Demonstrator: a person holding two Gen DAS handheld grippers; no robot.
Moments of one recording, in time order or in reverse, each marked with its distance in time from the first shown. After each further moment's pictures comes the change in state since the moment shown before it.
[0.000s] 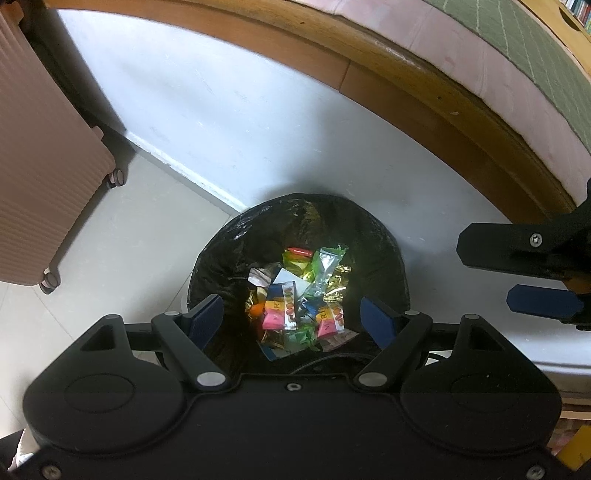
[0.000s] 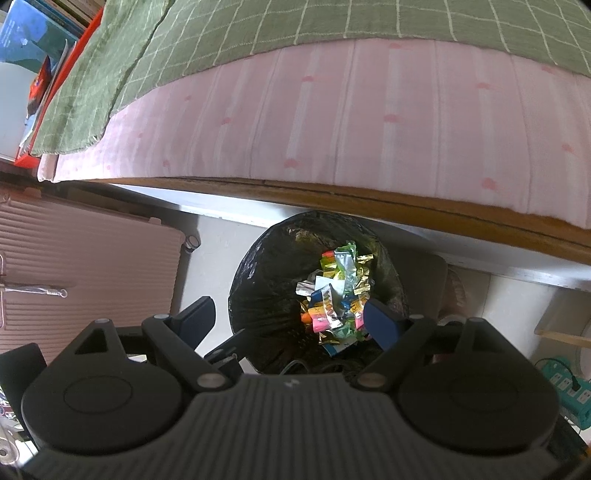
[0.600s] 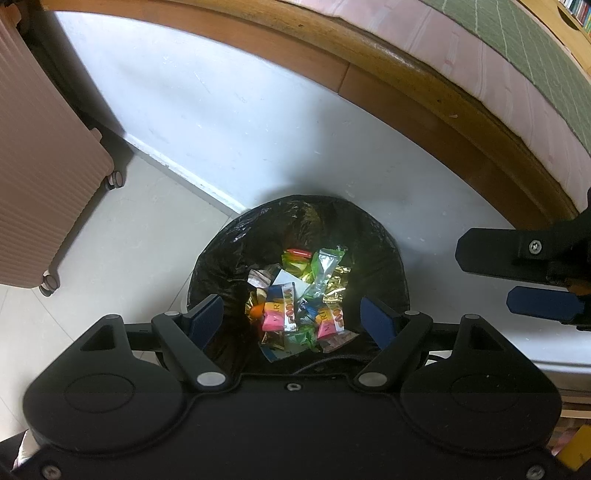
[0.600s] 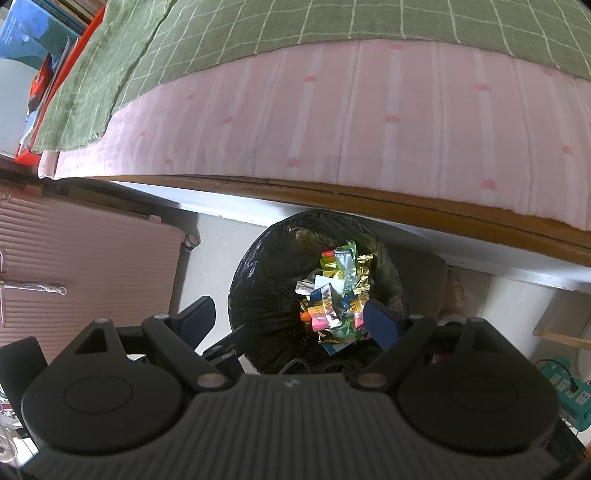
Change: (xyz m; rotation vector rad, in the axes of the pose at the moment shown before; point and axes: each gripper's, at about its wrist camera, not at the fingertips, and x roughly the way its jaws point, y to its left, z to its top) left arm -0.002 0.001 0.002 0.004 0.000 -0.003; right arm -0.001 0.001 -0.001 -0.009 0.001 -0.003
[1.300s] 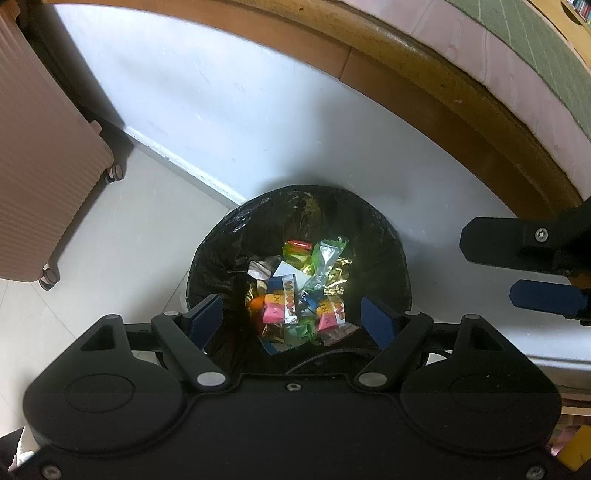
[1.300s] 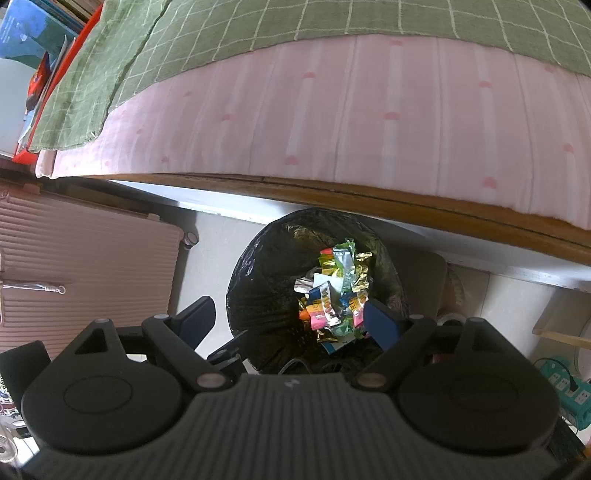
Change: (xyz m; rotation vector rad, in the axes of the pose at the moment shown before) left arm 0.008 0.002 -0.003 0.010 0.025 0.001; right arm 0.002 0.000 0.000 0.002 0.006 -0.001
